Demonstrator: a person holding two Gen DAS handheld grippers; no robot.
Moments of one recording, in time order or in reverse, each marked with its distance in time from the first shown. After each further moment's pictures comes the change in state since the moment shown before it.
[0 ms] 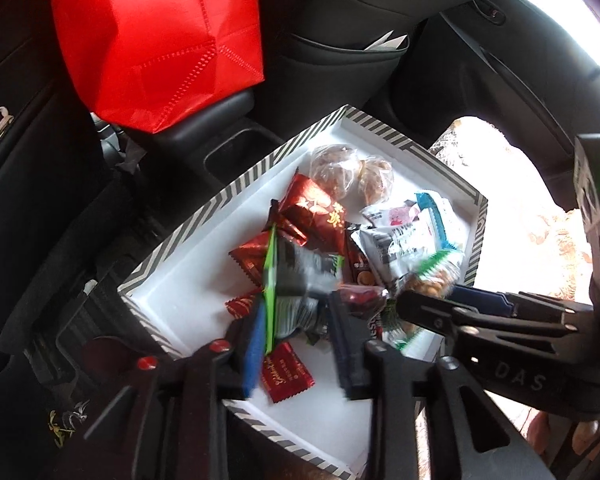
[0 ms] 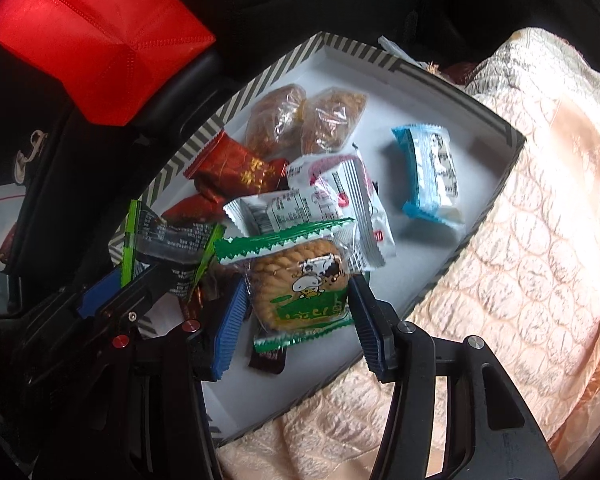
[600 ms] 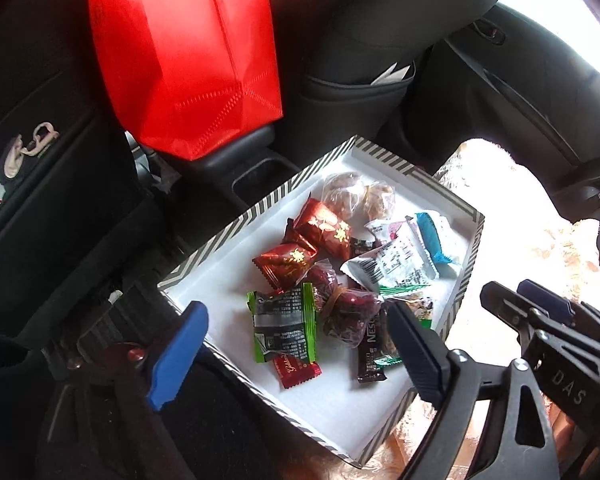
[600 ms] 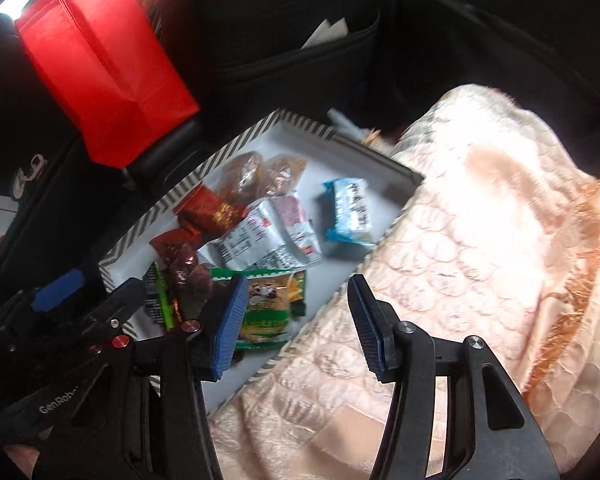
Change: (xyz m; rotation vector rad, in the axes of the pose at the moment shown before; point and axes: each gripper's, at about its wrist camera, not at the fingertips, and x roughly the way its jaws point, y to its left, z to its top) left arm -0.042 -0.009 -0.017 -0.017 -0.124 0.084; right arm -0.069 0.002 -0.050 -0.010 -0.294 -0.186
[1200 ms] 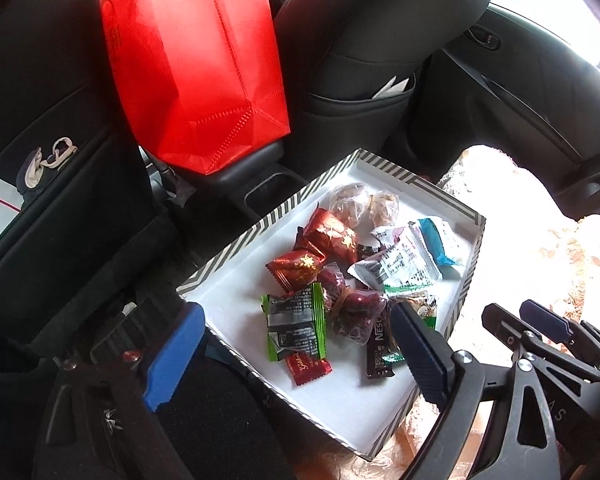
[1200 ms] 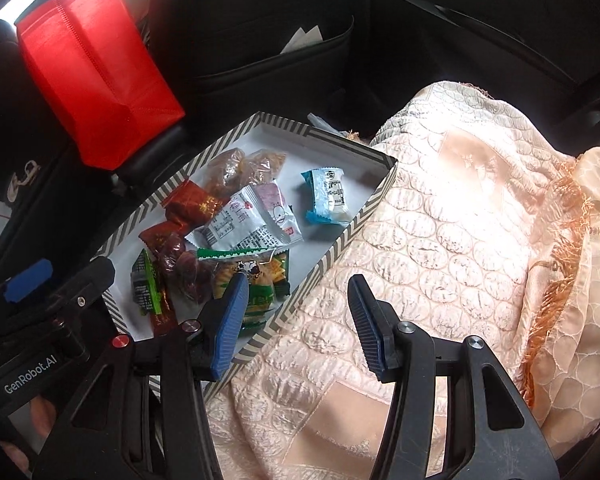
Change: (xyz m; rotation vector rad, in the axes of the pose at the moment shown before) left arm -0.014 -0.001 -0.009 0.024 -0.050 0.040; right arm -0.010 -0.006 -0.022 0.038 -0.038 -0.030
